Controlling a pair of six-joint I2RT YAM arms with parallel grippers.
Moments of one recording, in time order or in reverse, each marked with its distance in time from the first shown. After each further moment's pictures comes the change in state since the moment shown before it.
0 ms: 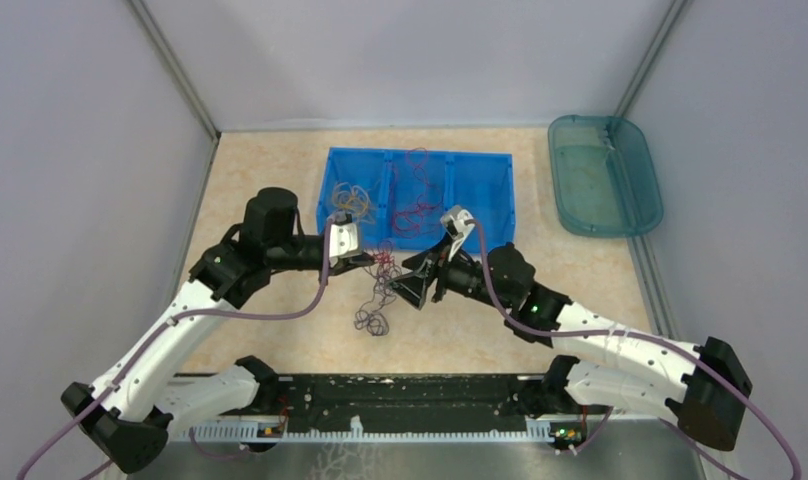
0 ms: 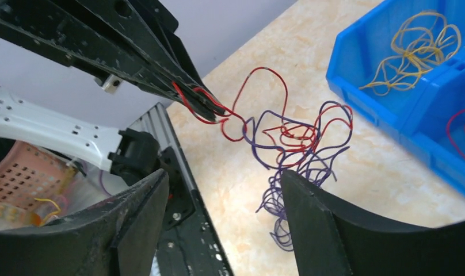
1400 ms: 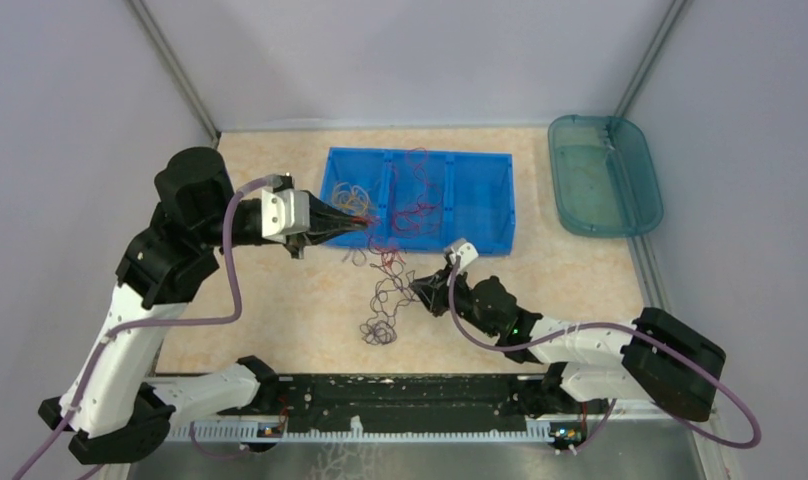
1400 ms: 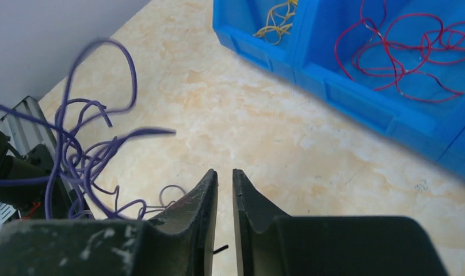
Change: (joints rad) left arm -0.042 0.058 0.536 -0.120 0.158 -0.096; right arm 0.047 0.200 -0.319 0.441 0.320 -0.147
